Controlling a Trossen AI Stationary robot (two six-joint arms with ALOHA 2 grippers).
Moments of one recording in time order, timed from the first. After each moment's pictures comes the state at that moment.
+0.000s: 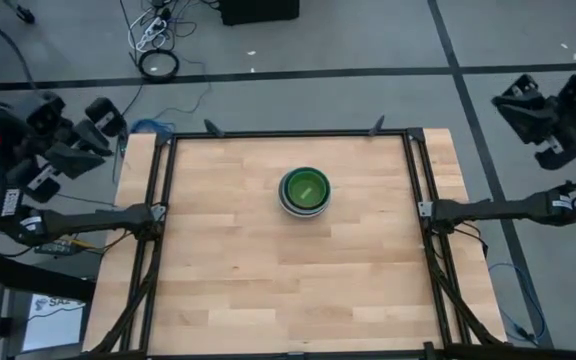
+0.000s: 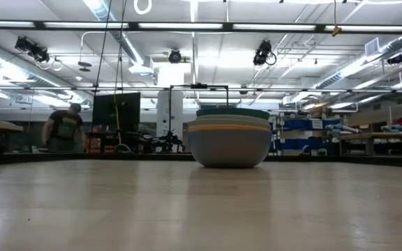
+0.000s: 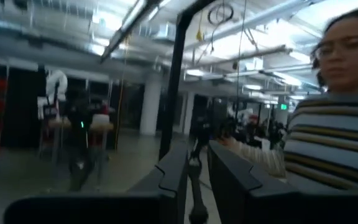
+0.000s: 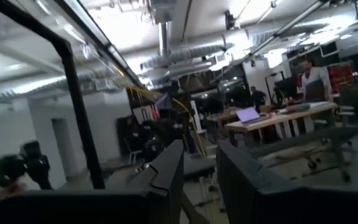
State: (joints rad) left arm 0.48 0.79 1.63 -0.32 0.81 -0.53; right arm -0.24 0.72 1.73 -0.66 -0.12 0.30
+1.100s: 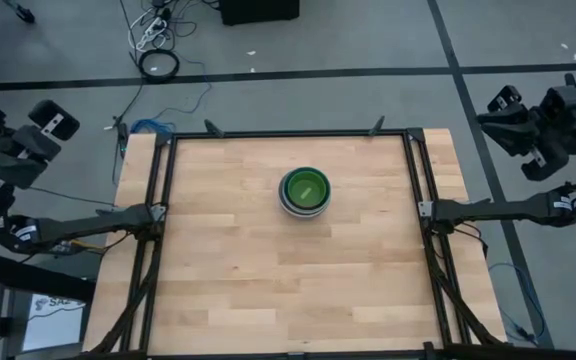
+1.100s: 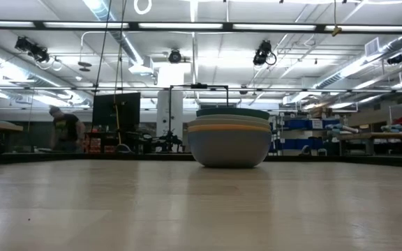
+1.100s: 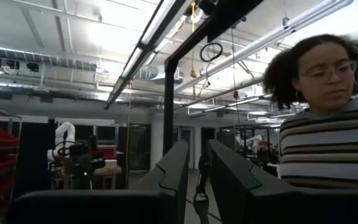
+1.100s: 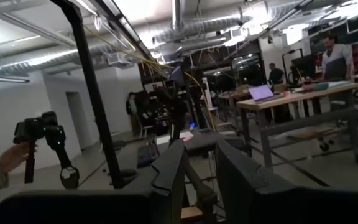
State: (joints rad) left arm 0.48 0.64 1.60 -0.22 0.73 -0.55; right arm -0.24 0.68 1.65 -0.71 -0.21 0.27
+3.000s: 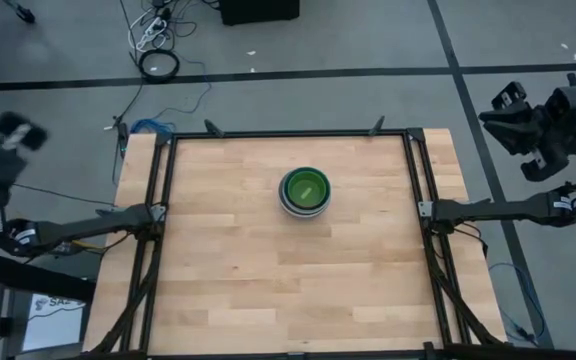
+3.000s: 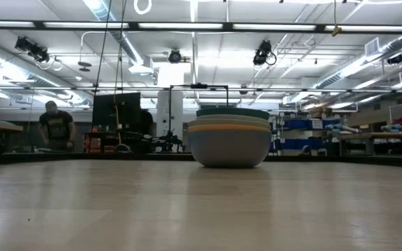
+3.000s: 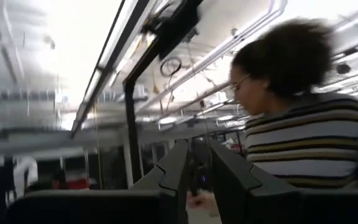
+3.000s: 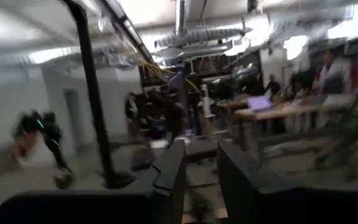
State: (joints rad) left arm 0.48 0.60 1.57 -0.01 0.85 -0.63; right arm -0.24 0.68 1.65 -0.68 -0.21 0.24
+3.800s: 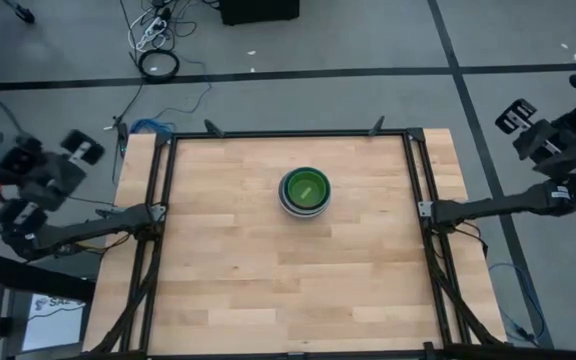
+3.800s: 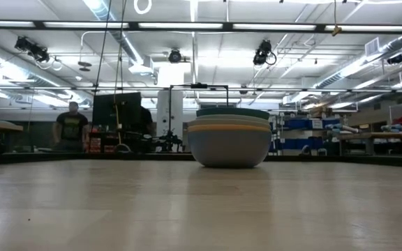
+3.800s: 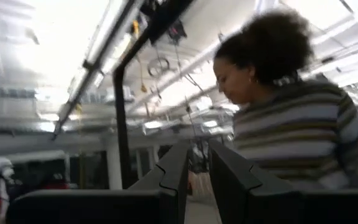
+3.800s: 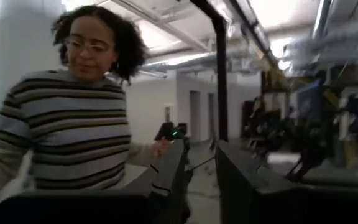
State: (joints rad) left arm 0.43 0.43 1.09 0.35 0.85 -0.68; right arm -0.11 0.69 1.65 -0.52 -0.63 0.27
